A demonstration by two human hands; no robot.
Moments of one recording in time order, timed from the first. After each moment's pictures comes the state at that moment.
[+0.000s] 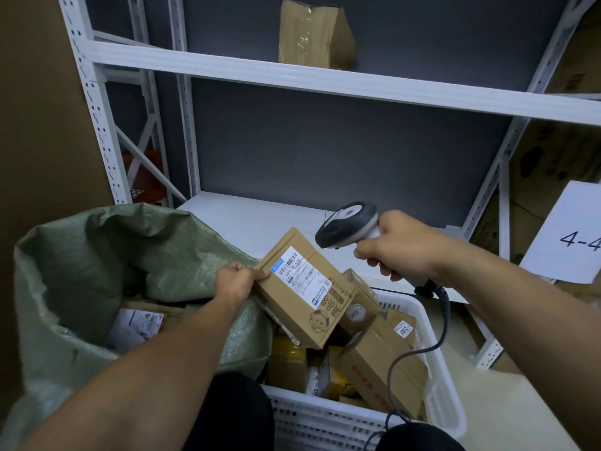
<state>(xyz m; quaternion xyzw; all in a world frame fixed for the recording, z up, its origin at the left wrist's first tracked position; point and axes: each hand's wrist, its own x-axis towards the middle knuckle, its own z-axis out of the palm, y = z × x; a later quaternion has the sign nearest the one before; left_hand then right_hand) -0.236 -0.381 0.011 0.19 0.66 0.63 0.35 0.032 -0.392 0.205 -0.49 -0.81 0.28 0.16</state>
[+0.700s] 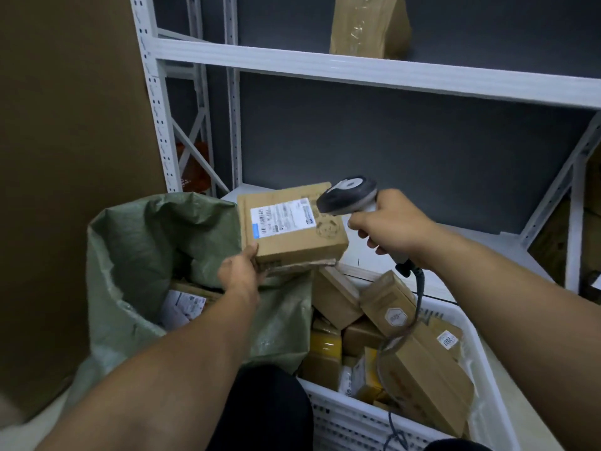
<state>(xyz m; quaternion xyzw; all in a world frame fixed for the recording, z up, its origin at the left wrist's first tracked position) -0.273 -0.408 0.023 -0.03 0.50 0.80 0.33 -0.051 -0.378 0.194 -0.44 -0.80 0.32 0.24</state>
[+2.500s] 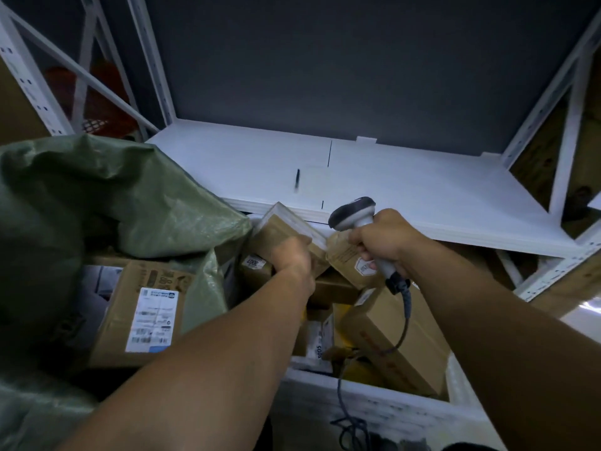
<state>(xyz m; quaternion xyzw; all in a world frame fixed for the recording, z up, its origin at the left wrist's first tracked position) -0.132 -0.270 -0.062 0.00 0.59 0.62 0.52 0.001 -0.237 0.017 -0.60 -0.64 0.45 0.17</state>
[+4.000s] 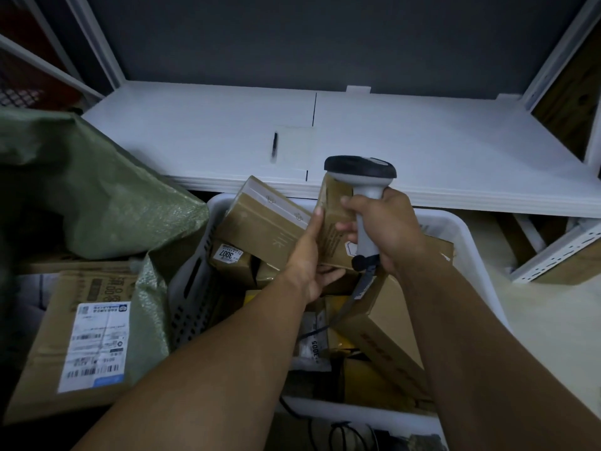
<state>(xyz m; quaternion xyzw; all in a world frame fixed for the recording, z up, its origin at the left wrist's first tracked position) -0.102 -0.206 -0.136 0.13 0.54 0.51 0.66 0.002 -0.173 -0.064 -0.54 -0.49 0.56 0.40</state>
